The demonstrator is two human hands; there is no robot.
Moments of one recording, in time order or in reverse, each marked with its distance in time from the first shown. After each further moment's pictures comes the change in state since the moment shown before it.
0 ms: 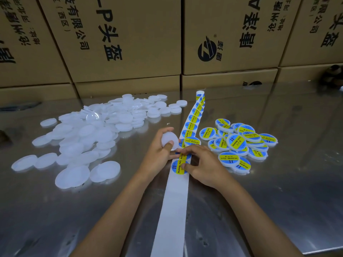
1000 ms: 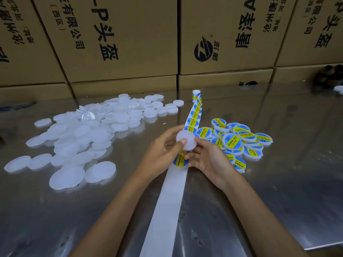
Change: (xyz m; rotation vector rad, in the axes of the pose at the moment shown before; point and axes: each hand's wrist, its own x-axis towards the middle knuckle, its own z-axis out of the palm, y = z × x) left_hand -0.016 0.020 0.009 0.214 -0.085 0.210; right_hand 0.003 -0.016 -0.023 1.274 -0.082 0.458
